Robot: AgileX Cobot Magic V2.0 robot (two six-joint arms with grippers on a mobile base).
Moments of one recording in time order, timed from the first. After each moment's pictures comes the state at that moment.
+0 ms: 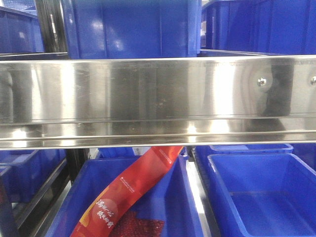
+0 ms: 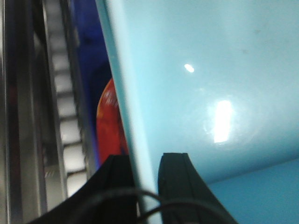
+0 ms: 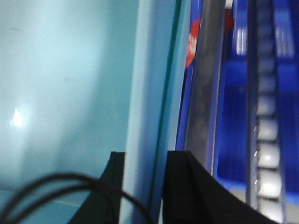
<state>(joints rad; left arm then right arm) -0.35 1.49 -1.75 -0.05 1.28 -0.11 0.43 1.59 -1.85 0.09 1.21 0.23</state>
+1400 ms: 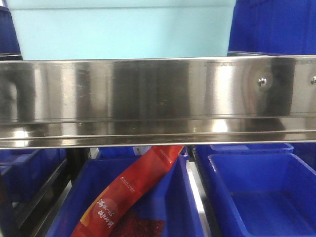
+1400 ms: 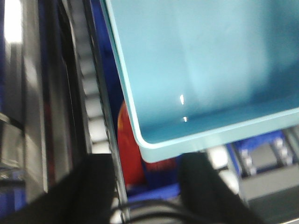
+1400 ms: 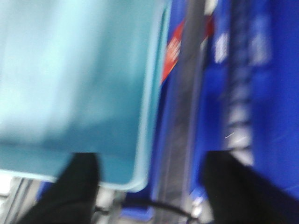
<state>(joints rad) -0.35 1.34 -1.64 0.02 1.19 -0.08 0.45 1.55 -1.88 -0.05 1.20 0.23</state>
